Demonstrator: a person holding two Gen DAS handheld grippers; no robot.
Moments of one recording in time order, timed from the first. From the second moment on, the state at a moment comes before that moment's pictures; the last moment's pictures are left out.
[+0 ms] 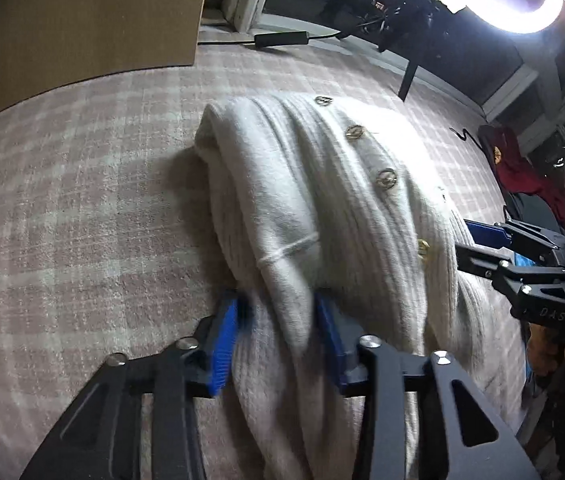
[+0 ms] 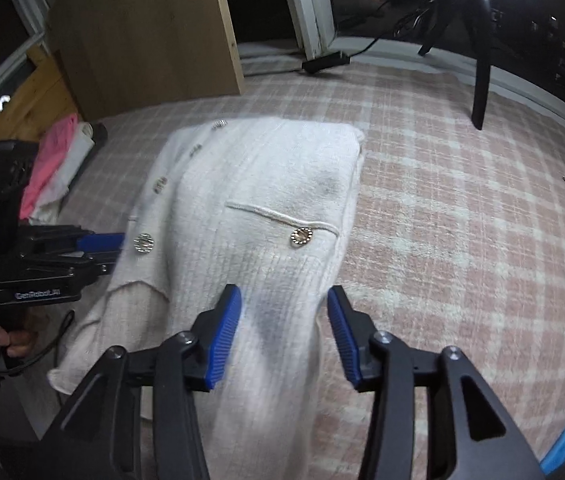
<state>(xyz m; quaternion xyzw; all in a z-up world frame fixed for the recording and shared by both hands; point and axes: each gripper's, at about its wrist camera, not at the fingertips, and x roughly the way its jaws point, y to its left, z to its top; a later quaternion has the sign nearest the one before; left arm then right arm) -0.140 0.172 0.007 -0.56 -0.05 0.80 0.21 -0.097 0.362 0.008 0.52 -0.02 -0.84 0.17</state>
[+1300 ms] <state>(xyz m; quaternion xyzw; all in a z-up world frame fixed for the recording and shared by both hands) -0.029 0.070 0.139 -0.46 -0.12 0.85 0.24 -0.020 0.343 0.108 0.42 -0.19 -0.82 0.33</state>
